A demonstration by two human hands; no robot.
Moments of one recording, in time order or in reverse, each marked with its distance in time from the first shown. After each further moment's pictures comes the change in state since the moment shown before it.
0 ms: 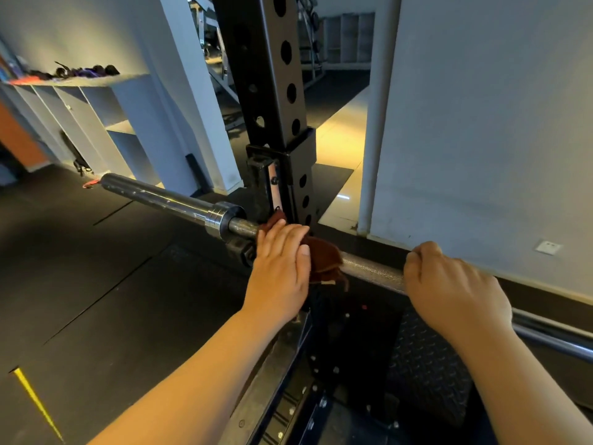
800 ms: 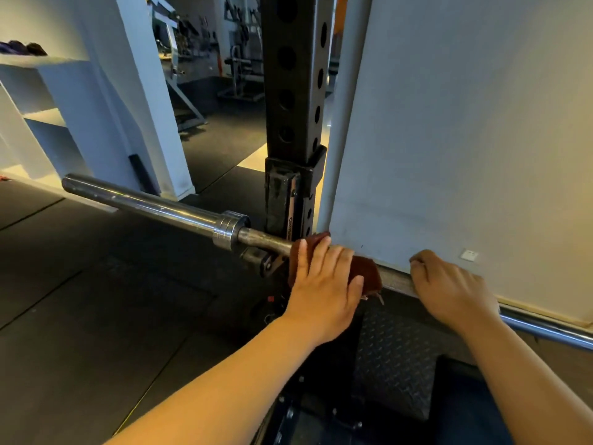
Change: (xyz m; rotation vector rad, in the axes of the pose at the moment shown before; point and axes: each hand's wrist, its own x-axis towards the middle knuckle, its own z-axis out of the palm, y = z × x) left_hand -0.001 0.015 0.002 0.076 -0.210 0.248; right_hand -0.001 -0.019 -0.001 -0.112 -0.025 0.089
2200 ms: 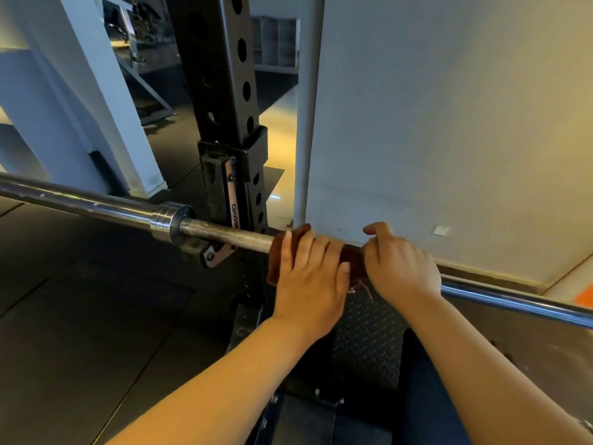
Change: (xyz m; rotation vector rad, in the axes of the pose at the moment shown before) left_hand 0.007 0.066 0.025 0.045 0.128 0.024; right_hand 0.000 0.016 0.013 0.143 0.166 -0.021
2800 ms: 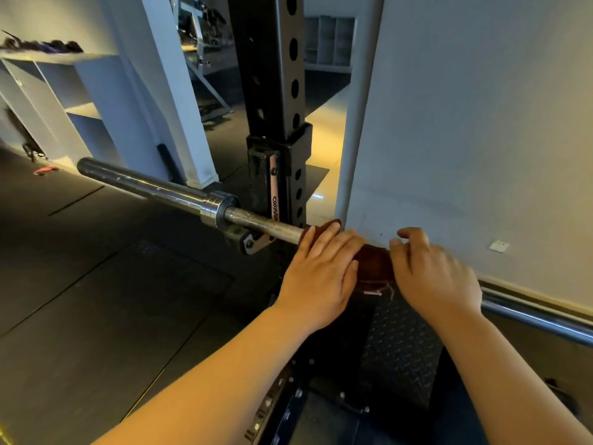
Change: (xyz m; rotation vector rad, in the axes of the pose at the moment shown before) left_hand -0.009 -0.030 -0.008 -0.012 -0.009 0.015; right_hand -0.004 0.002 0.005 0.001 0.031 -0.089
